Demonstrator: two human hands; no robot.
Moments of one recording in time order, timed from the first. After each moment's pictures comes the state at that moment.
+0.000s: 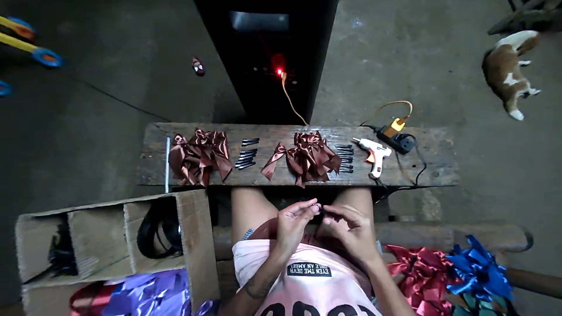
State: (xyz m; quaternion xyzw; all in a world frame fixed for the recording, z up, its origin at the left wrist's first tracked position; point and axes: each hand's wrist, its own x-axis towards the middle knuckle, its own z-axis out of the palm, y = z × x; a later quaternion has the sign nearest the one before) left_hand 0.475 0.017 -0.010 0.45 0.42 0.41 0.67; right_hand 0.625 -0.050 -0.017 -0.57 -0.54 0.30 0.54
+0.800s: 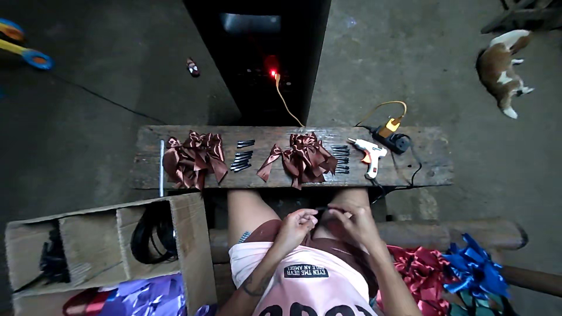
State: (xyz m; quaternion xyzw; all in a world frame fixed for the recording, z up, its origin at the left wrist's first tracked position) left_hand 0.469 0.027 -0.034 0.57 0.43 0.15 0.68; right_hand 0.669 -0.042 -0.035 -0.67 -0.60 0.24 0.36
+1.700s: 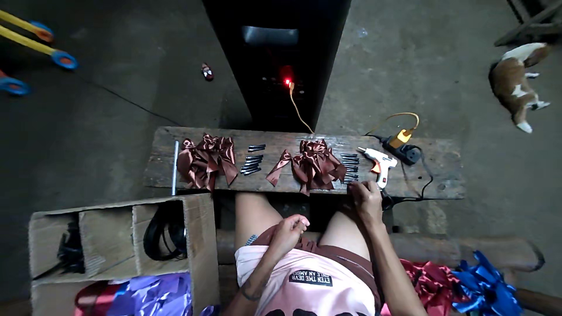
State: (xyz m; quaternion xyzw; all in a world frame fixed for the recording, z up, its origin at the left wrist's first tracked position) left_hand 0.442 0.040 -0.050 0.63 0.48 0.13 0.60; right_hand 0.715 0.008 -0.105 -0.76 -0.57 0.03 0.30
